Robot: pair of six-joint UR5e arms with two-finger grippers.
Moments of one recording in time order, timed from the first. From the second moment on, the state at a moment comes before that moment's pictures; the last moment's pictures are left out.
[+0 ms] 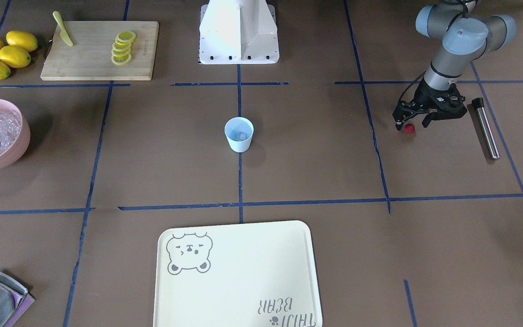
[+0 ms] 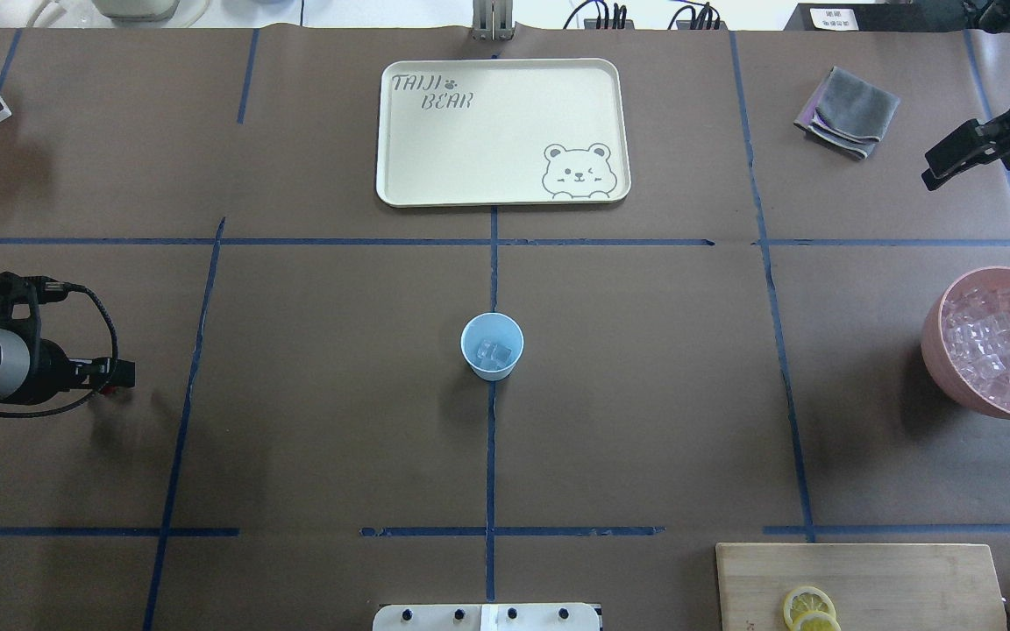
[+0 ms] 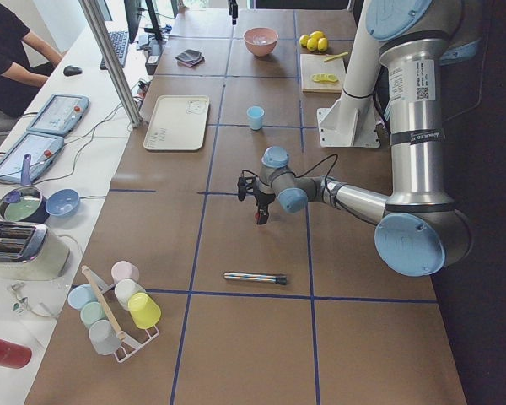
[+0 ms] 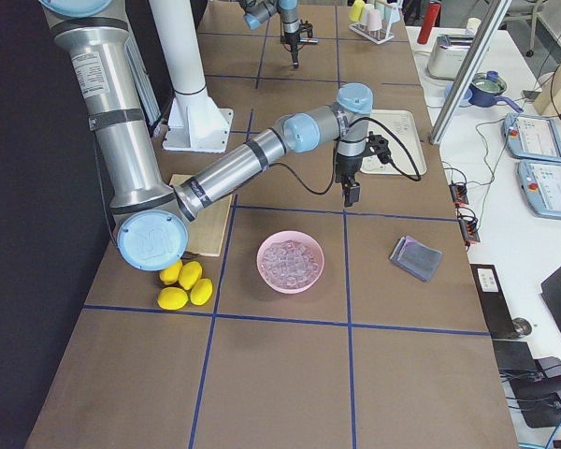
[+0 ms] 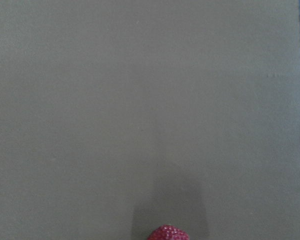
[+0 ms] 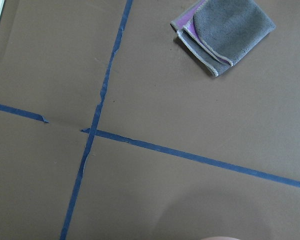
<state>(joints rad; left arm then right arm) -0.65 -1.44 -1.83 -2.20 -1.85 -1.18 1.21 -1.32 1.91 -1.77 2.21 0.28</state>
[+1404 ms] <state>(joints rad) -0.67 -1.47 -2.01 -2.00 -1.92 -1.17 1.22 -1.34 1.92 -1.77 2.21 0.27</state>
